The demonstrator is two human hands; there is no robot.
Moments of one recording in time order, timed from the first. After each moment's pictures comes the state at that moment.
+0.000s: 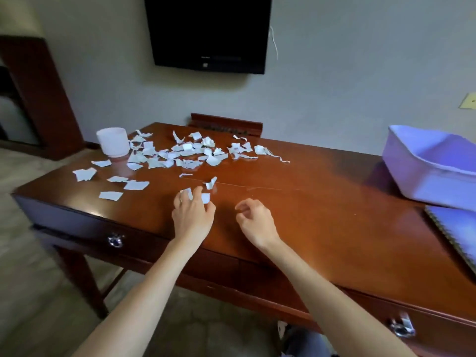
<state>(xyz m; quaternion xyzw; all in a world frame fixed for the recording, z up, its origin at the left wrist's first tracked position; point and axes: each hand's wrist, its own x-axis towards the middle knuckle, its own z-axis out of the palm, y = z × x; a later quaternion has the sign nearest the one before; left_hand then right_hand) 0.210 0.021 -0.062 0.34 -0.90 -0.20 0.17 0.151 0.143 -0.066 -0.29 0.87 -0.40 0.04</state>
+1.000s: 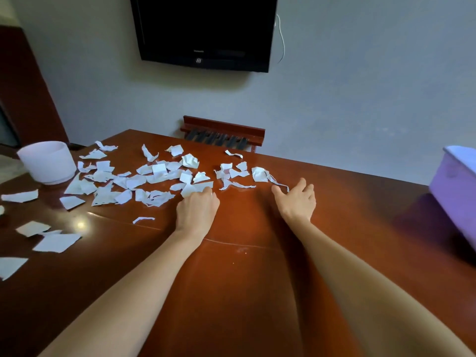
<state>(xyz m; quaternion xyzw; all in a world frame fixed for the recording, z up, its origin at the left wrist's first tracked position) -0.002 -0.055 -0.088 0.28 -0.93 -0.04 0.22 -0.129 0.089 -0.090 -0.05 0.93 -0.35 -0.04</state>
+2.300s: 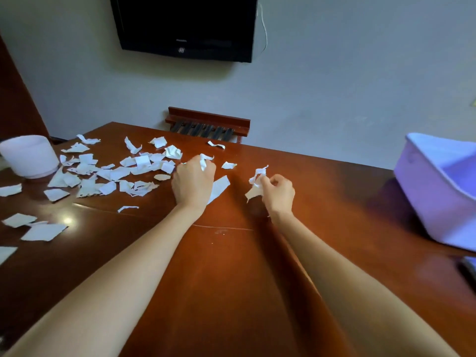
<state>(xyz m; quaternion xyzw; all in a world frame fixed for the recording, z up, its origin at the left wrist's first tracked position) -0.005 -0.009 -0.039 0.31 -0.84 -0.24 0.38 -0.081 0.117 -0.065 -0.07 0.82 -0.57 -0.02</state>
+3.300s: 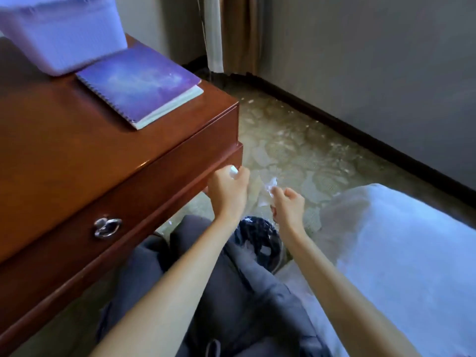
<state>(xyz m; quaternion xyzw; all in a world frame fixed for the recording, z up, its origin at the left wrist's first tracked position) 0.204 0.540 -0.164 -0.07 -0.84 -0.53 -0.05 0.268 0.619 -0.215 0.47 0.58 -0.63 -0.21</state>
